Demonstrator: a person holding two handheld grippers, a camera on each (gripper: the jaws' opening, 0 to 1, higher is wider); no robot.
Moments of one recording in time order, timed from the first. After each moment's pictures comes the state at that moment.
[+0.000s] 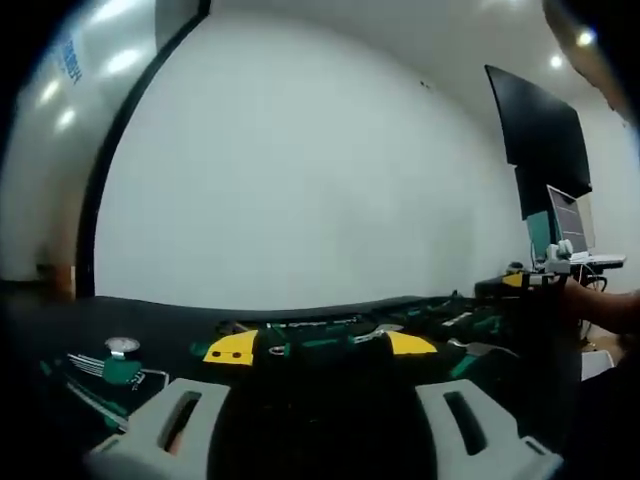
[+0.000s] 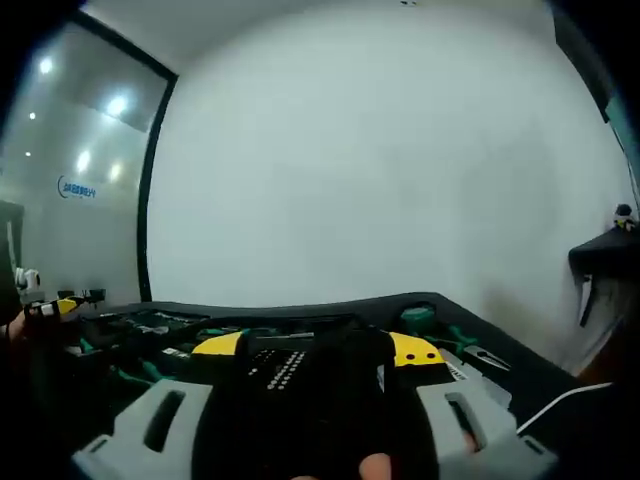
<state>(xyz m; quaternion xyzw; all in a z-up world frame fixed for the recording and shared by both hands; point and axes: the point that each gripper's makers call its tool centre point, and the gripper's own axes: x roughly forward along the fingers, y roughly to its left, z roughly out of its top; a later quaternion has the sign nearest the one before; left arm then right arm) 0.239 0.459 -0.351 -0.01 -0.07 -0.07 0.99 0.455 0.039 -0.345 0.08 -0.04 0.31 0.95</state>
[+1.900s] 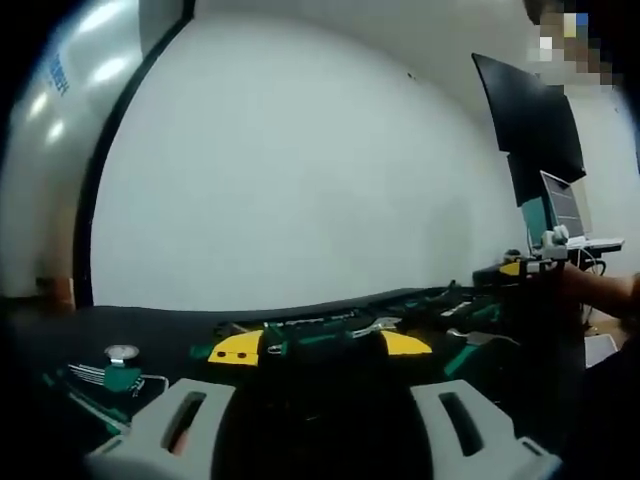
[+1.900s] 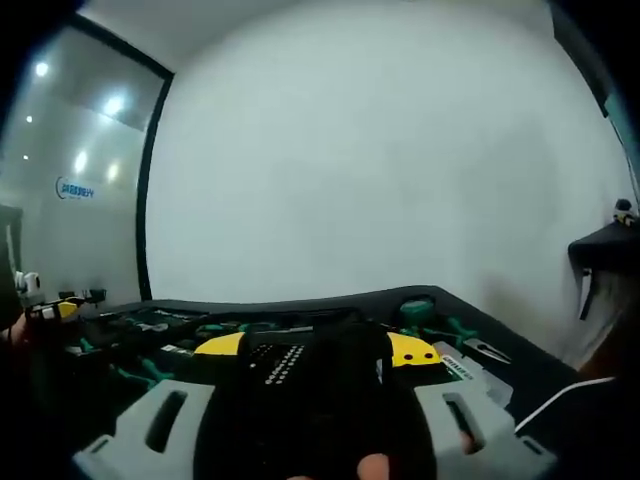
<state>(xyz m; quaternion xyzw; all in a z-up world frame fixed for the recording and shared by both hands) 0.240 0.449 -0.350 0.02 -0.07 -0.07 0.99 0.479 0.033 -0.354 0.08 -0.03 0.31 0.95</state>
